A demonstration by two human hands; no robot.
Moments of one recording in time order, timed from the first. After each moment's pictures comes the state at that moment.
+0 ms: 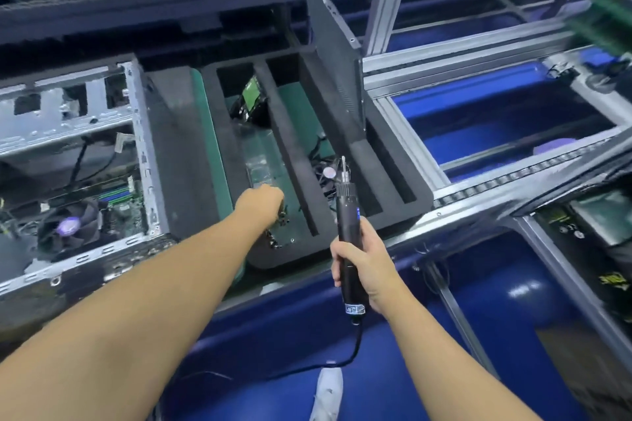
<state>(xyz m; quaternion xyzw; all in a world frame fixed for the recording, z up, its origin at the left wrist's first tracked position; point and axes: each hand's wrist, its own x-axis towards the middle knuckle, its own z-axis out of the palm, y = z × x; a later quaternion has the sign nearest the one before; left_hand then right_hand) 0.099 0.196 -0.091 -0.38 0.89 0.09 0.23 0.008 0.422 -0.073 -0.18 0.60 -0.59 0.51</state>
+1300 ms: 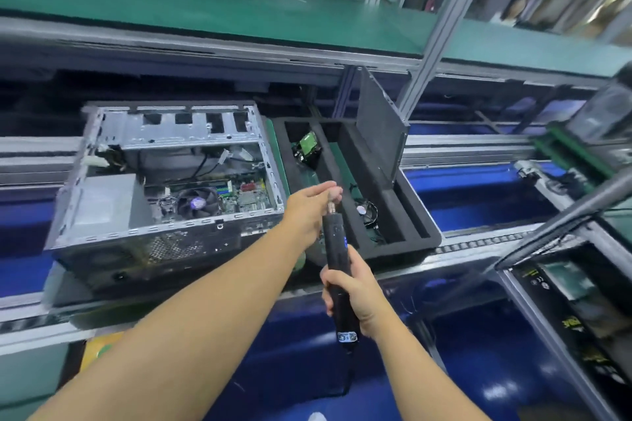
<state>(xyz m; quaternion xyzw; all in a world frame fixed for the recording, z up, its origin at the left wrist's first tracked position) 0.208 0.265 0.033 -0.37 0.34 0.80 -0.33 0.165 0.431 0.003 -0.30 0.56 -0.57 0.51</state>
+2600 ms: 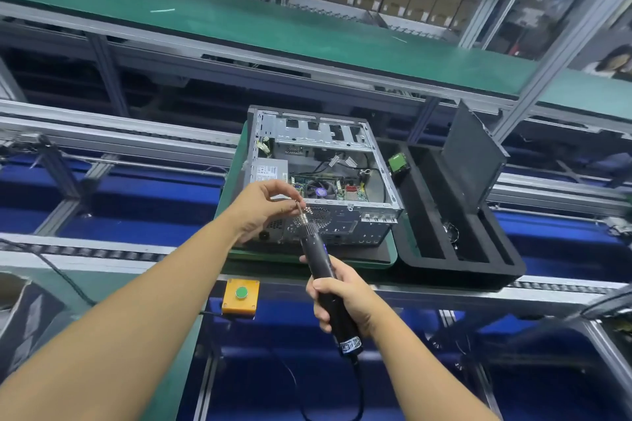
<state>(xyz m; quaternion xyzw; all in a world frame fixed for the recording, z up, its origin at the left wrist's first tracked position) 0.552 0.243 0.057 -0.31 0.50 0.72 -0.37 0.380 0.410 0.024 -0.36 0.48 -0.41 0.69</state>
